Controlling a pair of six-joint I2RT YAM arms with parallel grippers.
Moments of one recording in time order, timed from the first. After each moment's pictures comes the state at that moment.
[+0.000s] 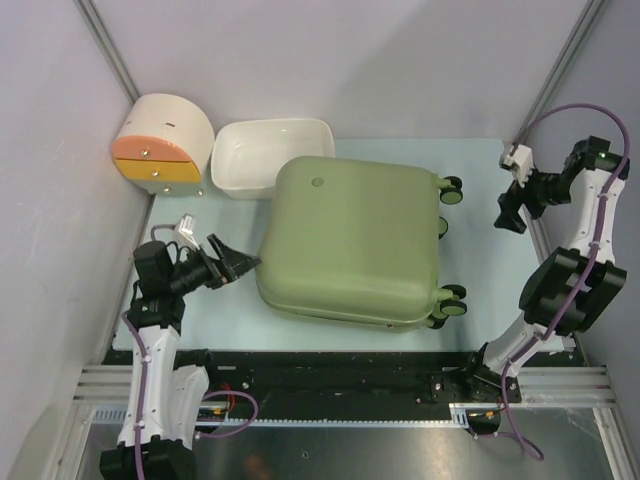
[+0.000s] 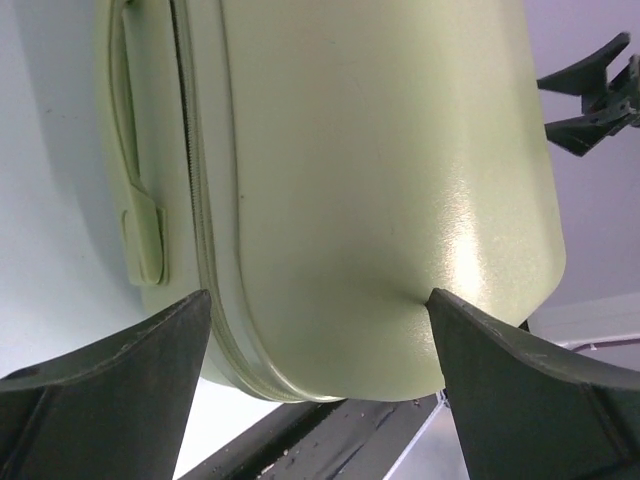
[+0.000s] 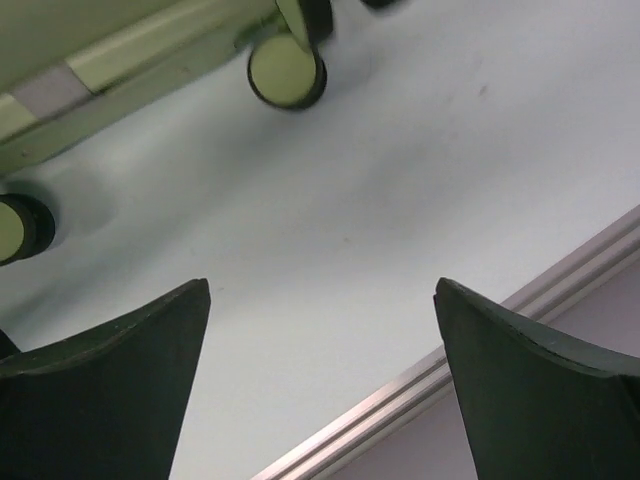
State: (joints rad) left arm 0.18 0.66 0.56 -0.39 0.86 -0.55; right arm -0.47 1.75 1.74 -1.33 -0.71 -1.35
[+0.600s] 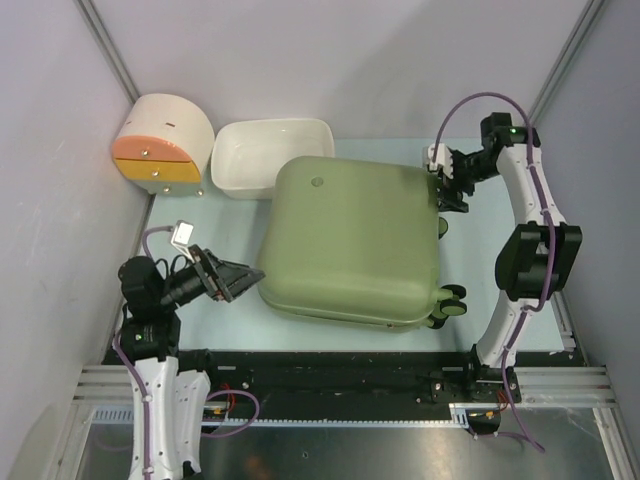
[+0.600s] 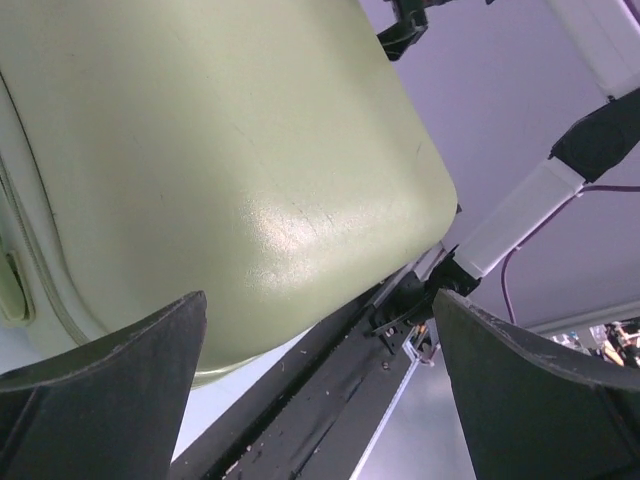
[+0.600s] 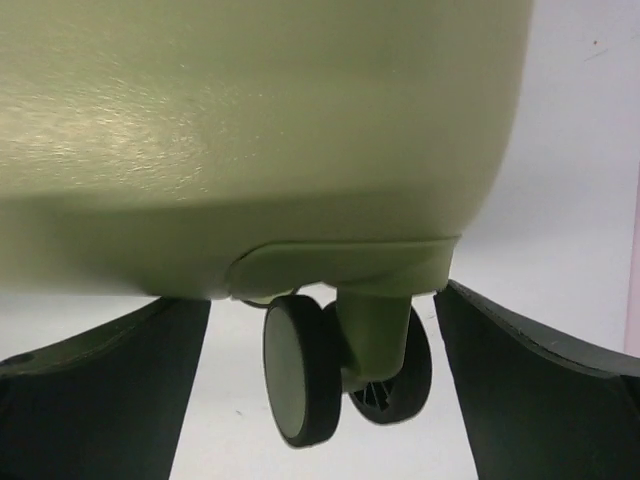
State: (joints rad) left arm 0.19 0.46 0.62 -0.39 1.07 -0.60; right arm -0.06 1.91 1.91 -1.28 -0.70 -1.53
